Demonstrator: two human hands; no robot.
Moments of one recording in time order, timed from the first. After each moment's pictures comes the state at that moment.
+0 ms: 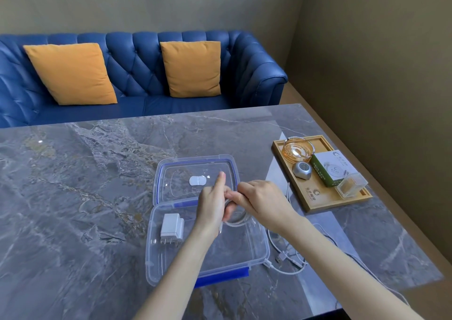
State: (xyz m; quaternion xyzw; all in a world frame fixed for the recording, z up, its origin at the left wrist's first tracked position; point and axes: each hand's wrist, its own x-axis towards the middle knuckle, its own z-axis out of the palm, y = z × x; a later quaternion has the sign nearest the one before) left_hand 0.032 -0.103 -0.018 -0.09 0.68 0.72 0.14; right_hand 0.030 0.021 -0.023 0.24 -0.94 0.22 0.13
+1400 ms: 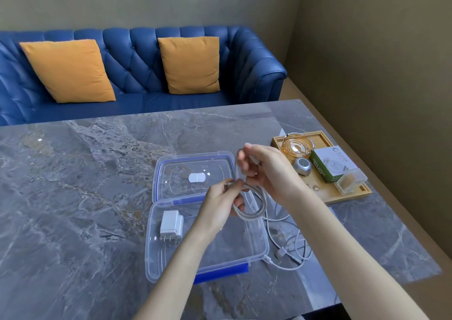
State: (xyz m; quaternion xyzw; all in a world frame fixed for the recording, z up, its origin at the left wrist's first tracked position) left_hand 0.042 -0.103 -0.008 -0.02 0.68 0.72 0.15; right_hand 0.018 0.014 0.044 -0.02 -0.66 0.74 -0.14
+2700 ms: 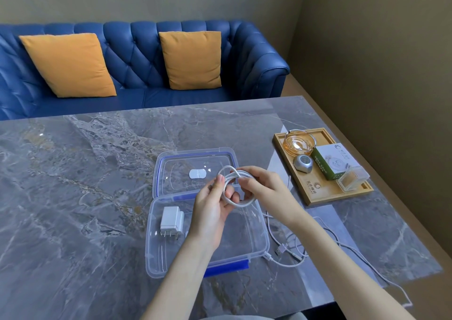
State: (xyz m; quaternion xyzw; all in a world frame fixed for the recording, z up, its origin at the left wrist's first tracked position) left_hand 0.054 -0.105 -0.018 -0.09 0.46 0.88 0.10; right_hand 0.041 0.023 0.001 0.08 -0.79 0.61 -0.07
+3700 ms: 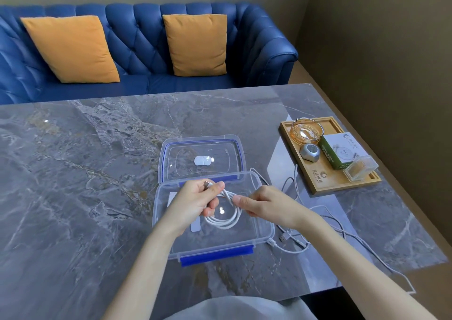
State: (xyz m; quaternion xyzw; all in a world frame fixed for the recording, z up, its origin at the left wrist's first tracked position) left_hand 0.055 -0.164 -0.017 -0.02 0.73 0.65 0.22; right_hand 0.057 0.021 -0.019 0.11 -0.87 0.41 -0.26
